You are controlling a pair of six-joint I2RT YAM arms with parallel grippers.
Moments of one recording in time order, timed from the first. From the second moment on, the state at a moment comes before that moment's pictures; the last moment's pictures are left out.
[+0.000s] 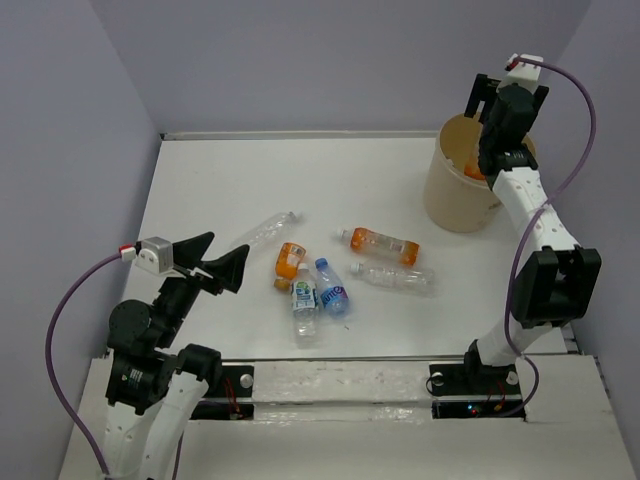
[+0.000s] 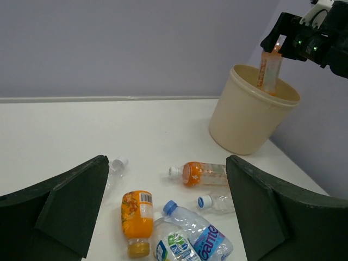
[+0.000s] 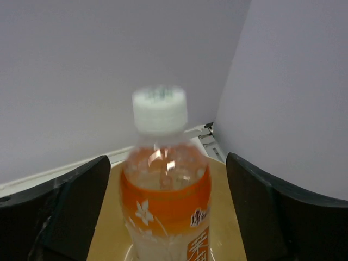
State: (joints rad) left arm -0.29 0.20 0.67 -0.26 0.16 -0.35; right arm 0.04 1.65 1.55 0.12 0.45 -0.04
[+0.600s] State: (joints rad) left arm -0.30 0.22 0.67 -0.27 0.16 -0.35; right arm 0.49 1.34 1.39 -0.20 -0.02 0.10
